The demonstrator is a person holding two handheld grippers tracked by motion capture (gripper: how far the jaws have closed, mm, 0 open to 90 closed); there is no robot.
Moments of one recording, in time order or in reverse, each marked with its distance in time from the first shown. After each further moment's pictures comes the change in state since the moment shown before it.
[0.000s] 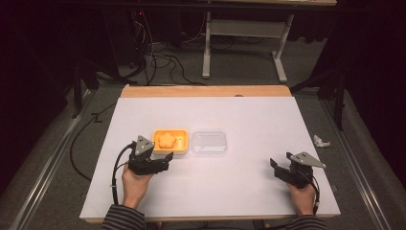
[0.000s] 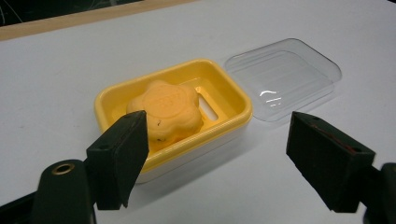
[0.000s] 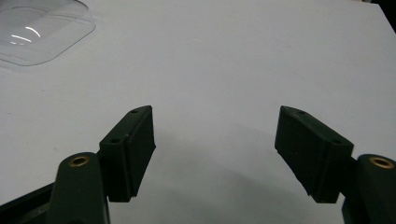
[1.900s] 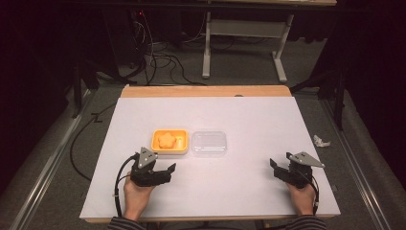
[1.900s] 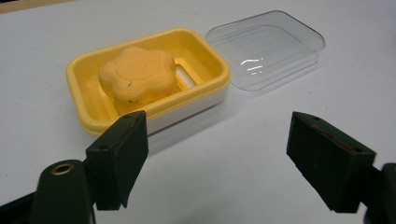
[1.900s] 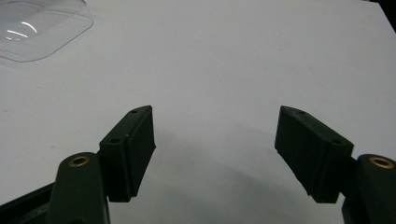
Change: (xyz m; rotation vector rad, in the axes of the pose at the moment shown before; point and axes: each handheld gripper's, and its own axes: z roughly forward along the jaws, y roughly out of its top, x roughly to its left) left arm -0.018 -0.026 -0.002 0.030 -0.017 0.019; right arm 0.001 0.000 0.001 0.015 -0.008 -0.006
